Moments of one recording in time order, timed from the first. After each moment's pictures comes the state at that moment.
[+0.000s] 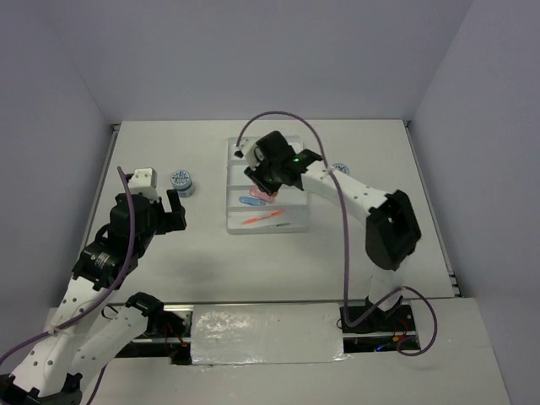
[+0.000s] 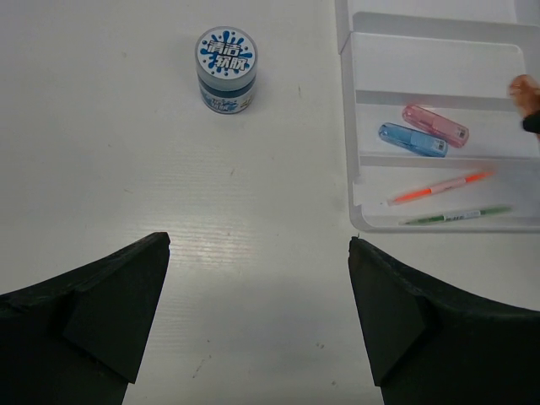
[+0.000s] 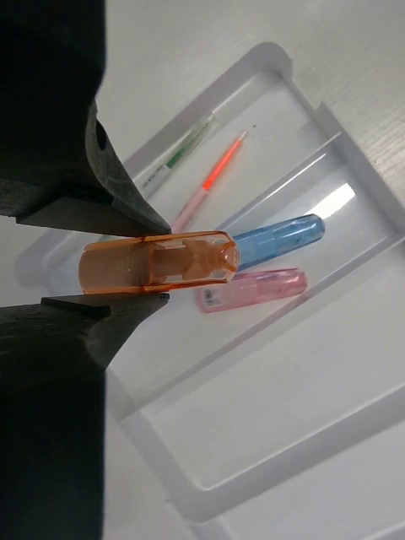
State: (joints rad) left arm -0.38 0.65 0.85 -0.69 -0.33 -0.32; right arm 0.67 1.77 1.50 -0.55 -0.05 -0.25
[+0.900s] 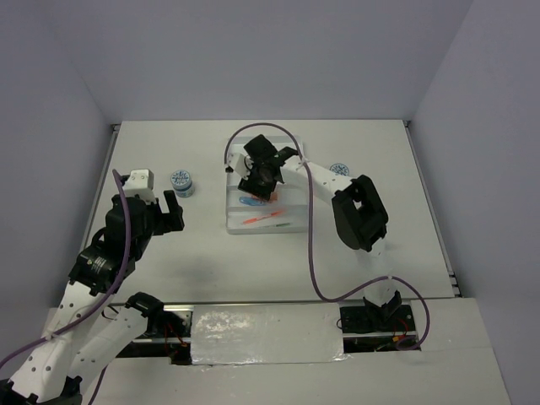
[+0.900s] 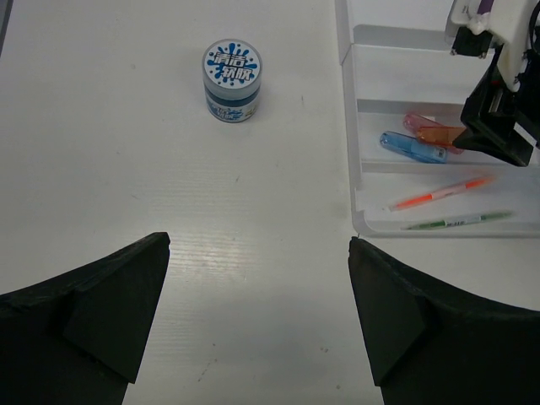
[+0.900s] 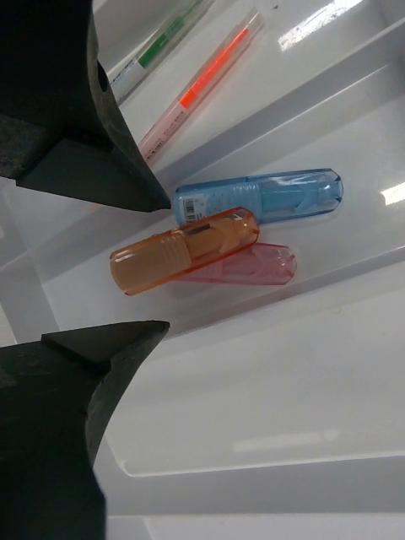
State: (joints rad) left arm -0.38 0.63 0.85 -0.69 -0.34 -0.31; right arm 0.68 2.12 1.75 -0.66 -0.05 -0.58
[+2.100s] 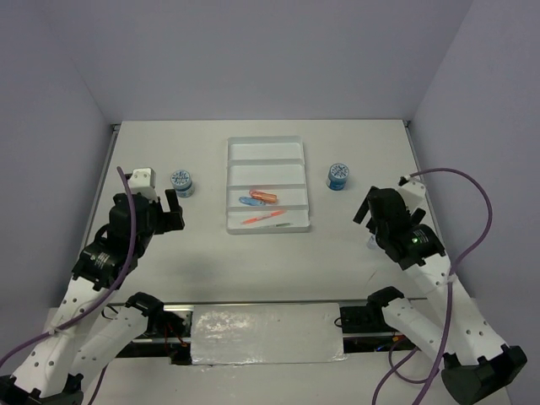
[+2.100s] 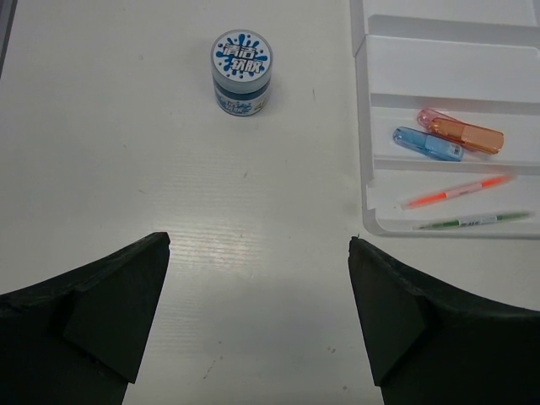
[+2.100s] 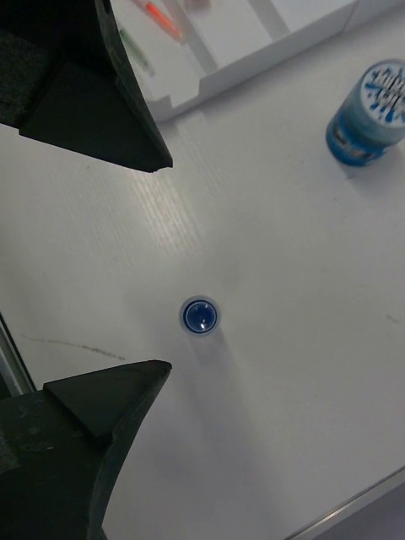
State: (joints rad) left arm -0.37 0.66 0.85 -0.69 -0.35 -0.30; right arm 0.36 0.75 0.86 -0.88 0.60 0.68
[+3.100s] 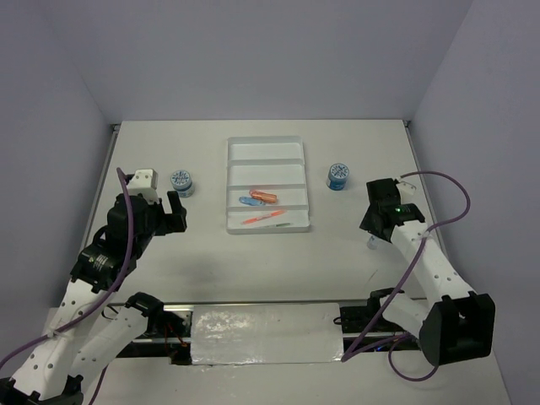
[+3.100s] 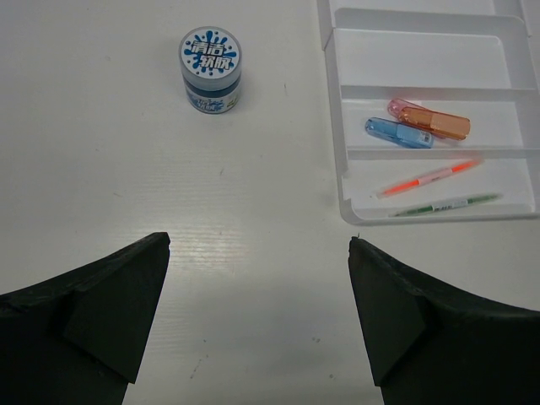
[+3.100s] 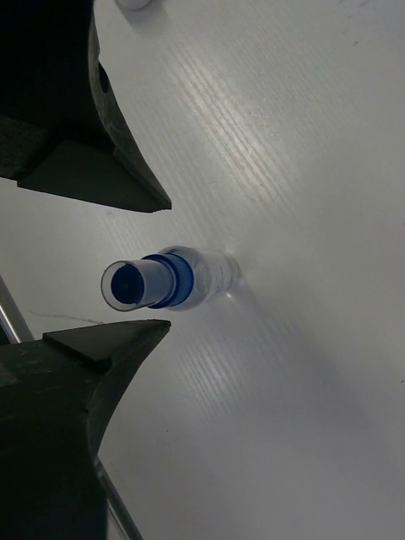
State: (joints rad) left arm -0.37 0.64 0.85 -0.69 -0.28 -0.29; right arm 0.13 1.06 0.77 -0.80 0.42 0.60
